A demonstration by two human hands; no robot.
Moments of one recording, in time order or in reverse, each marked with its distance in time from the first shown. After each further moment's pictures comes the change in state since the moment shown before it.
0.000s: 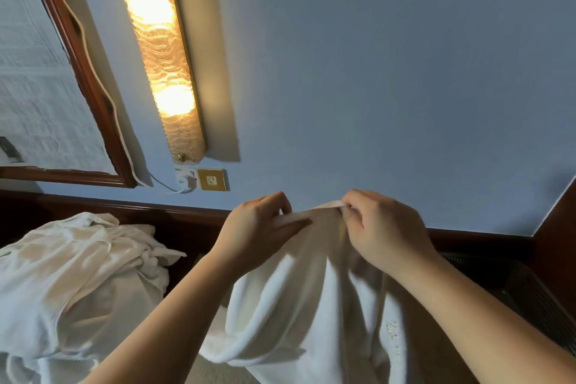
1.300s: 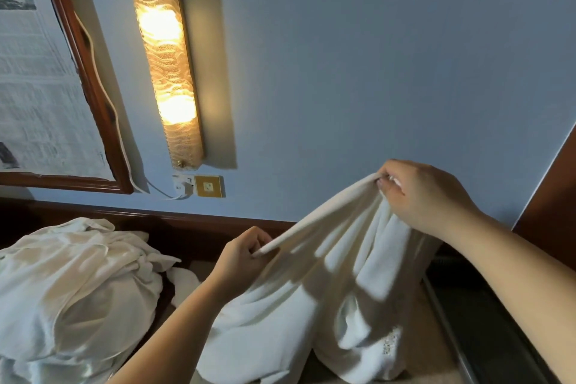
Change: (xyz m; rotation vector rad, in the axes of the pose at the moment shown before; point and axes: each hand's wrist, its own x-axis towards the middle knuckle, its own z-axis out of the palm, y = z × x) left_hand -0.063 -0.042 0.024 -0.258 -0.154 -0.387; right_hand 0.009 0.023 -0.086 -0.115 -0.064 0.087
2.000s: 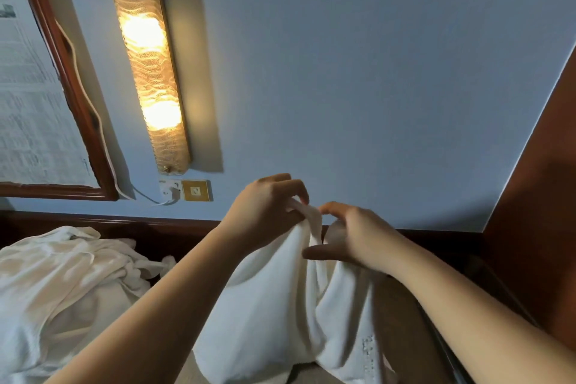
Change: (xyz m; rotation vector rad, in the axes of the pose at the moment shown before) left_hand 0.032 0.135 -0.028 0.304 0.010 0.622; right_hand -0.037 -0.041 0.038 0.316 -0.384 0.069
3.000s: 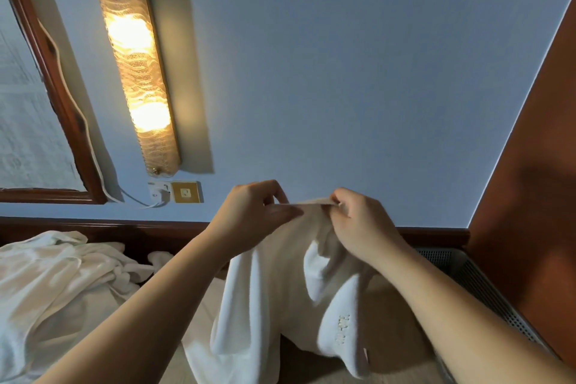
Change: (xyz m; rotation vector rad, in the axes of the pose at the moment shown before) left_hand -0.011 0.011 -0.005 -0.226 -0.010 -0.354; right_hand -0.013 -0.002 -0.006 0.083 0.389 -0.003
